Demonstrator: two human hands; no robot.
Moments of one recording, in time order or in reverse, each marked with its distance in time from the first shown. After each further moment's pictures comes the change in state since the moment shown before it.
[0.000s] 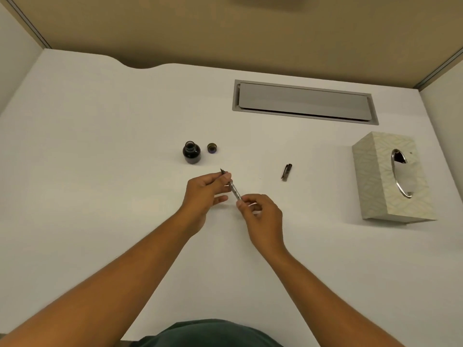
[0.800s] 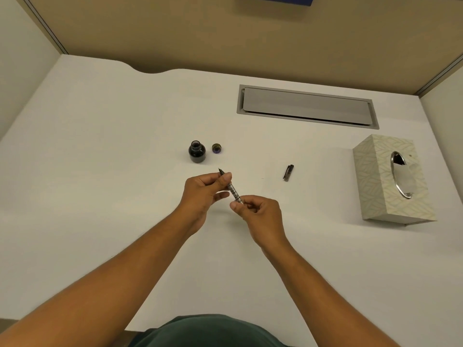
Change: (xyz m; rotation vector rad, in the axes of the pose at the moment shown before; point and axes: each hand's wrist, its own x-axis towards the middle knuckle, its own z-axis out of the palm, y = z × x) left_hand -0.021 0.004 -0.009 -0.076 -0.045 0.091; right_hand -0.014 -0.030 -0.008 0.165 -0.168 0.101
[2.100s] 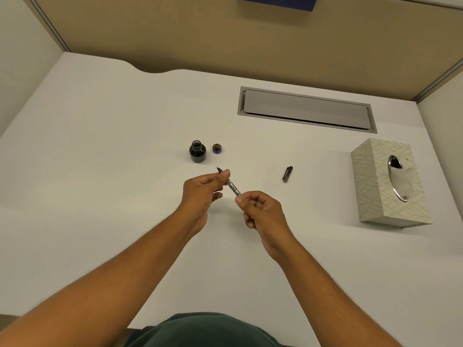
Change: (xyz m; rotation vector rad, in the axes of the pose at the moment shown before) left_hand -0.003 0.001 0.006 -0.050 0.160 -0.086; right_hand -0.001 -0.010 -0.013 0.215 -0.110 0.190
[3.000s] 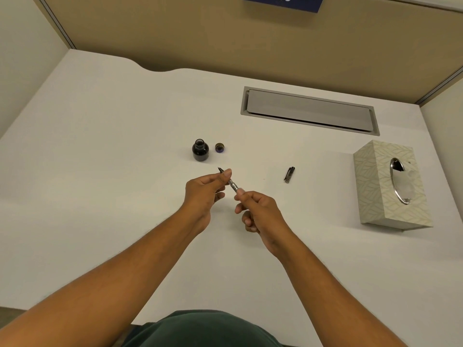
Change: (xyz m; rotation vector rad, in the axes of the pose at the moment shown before) left_hand -0.001 -0.004 0.000 -0.028 0.034 -0.021; right_hand 0.004 -0.008 0.006 -0.069 -0.069 0.099
